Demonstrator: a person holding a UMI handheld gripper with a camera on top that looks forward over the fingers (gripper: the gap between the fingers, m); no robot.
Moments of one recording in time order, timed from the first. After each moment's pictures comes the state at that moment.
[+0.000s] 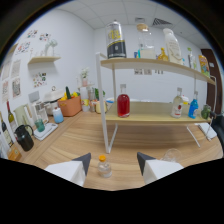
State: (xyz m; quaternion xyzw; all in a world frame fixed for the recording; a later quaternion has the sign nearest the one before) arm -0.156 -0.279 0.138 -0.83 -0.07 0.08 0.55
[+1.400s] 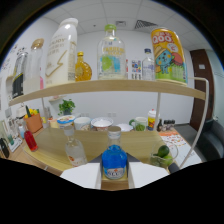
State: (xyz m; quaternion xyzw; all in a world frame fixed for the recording) arm 0.118 -0.121 0.196 -0.81 -0.01 0.02 0.58
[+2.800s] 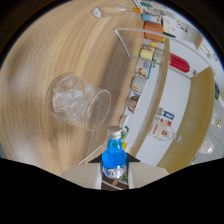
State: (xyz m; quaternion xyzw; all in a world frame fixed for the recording) arm 0.118 -0.204 0.114 -0.53 -0.62 -0.52 0.26
